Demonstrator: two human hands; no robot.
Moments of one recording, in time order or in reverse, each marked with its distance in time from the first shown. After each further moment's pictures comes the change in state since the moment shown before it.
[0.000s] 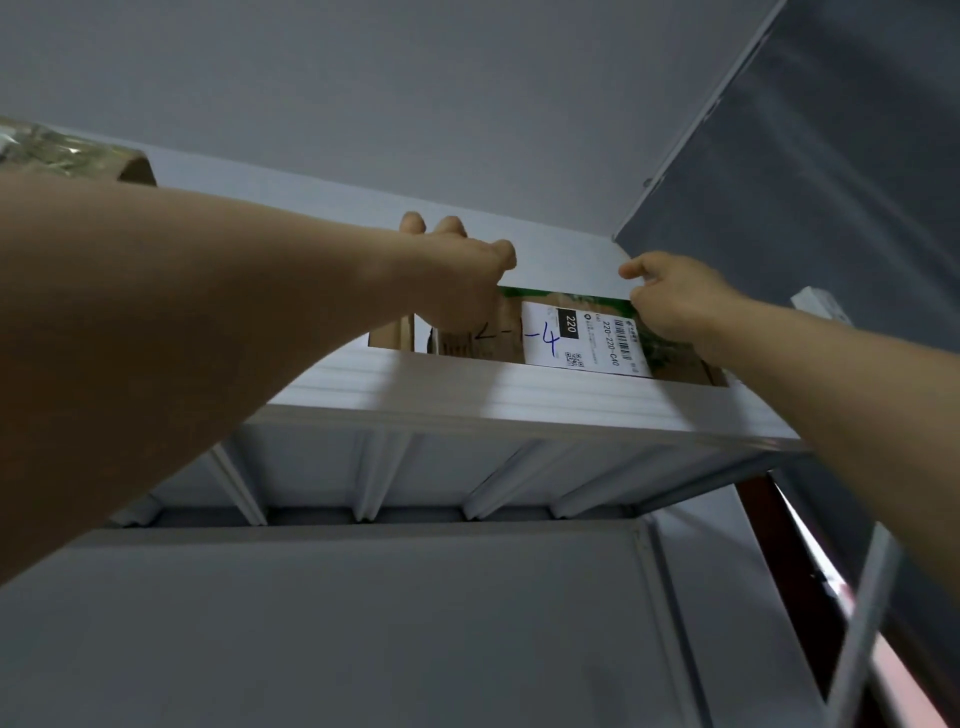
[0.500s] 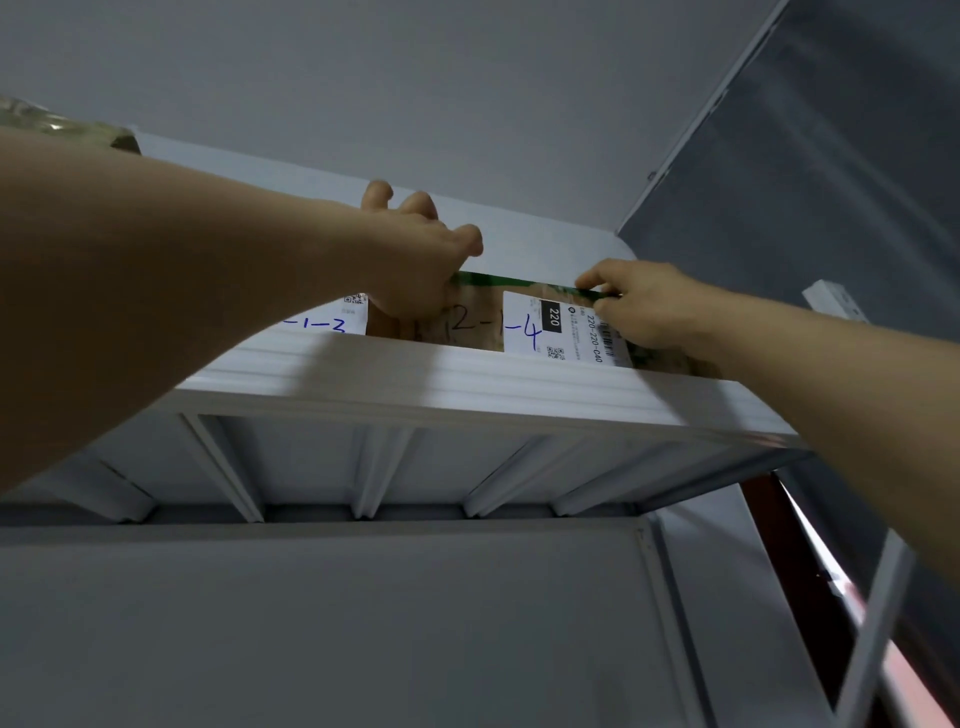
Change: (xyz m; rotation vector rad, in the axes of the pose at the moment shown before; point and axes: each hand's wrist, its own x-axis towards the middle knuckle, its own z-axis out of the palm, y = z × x) left_hand -0.004 -0.033 0.009 0.117 0.063 0.035; right_hand -0.005 -0.018 0.016 -0.250 -0.183 -0.191
